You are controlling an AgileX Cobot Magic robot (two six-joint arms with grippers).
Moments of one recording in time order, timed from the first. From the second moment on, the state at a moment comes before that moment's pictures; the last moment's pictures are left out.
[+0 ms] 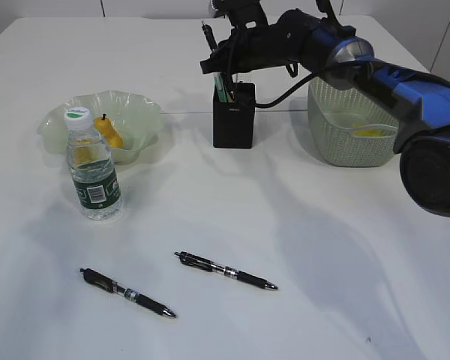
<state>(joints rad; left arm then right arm) 0.02 1.05 -0.65 0.14 0.30 -0.03 0.30 2.66 -2.56 0.40 0.47 -0.55</state>
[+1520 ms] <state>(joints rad) 0.02 1.09 -0.65 0.14 0.19 -0.03 0.30 2.64 -2.43 0.30 0.14 -0.18</state>
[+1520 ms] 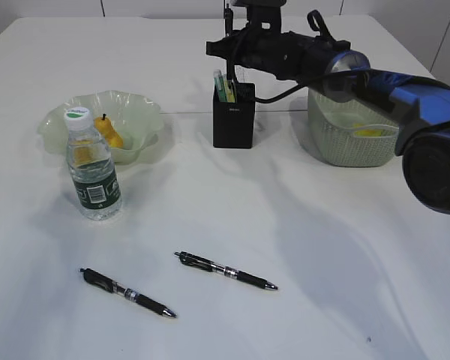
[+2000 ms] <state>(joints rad) 0.02 1.10 -0.65 0.14 0.15 -0.03 0.31 2.63 -2.42 0.22 0.14 -0.18</state>
